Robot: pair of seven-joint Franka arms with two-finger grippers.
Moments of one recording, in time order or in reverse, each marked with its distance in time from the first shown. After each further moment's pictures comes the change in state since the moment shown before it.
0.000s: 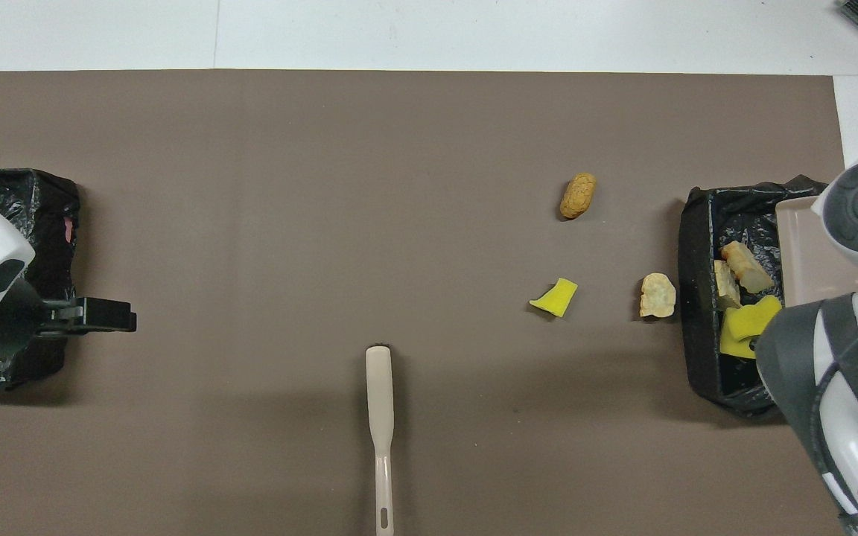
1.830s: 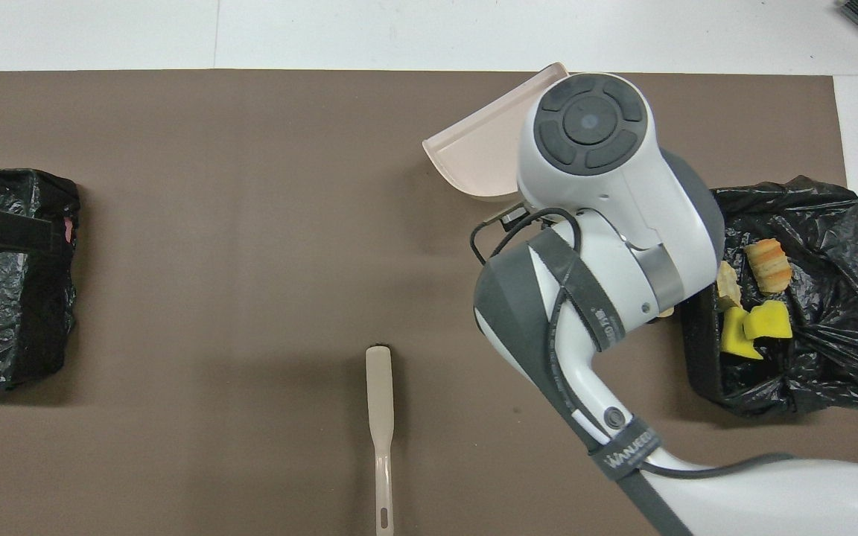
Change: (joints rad) left arm 0.044 0.182 -0.021 0.389 0.094 -0.135 0.062; right arm 0.405 0.450 0.021 0.491 0.619 0.136 1.449
